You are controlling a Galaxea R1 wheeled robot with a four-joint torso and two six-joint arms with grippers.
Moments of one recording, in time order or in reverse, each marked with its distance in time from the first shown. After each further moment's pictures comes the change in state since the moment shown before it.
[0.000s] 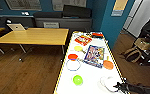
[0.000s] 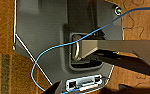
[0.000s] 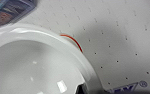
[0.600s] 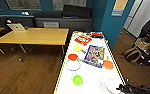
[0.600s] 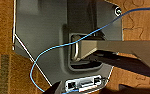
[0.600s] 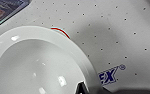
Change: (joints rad) left arm 0.000 0.007 0.000 0.000 -0.001 0.000; right arm -0.003 -0.078 0.094 0.015 -0.037 0.013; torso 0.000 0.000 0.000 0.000
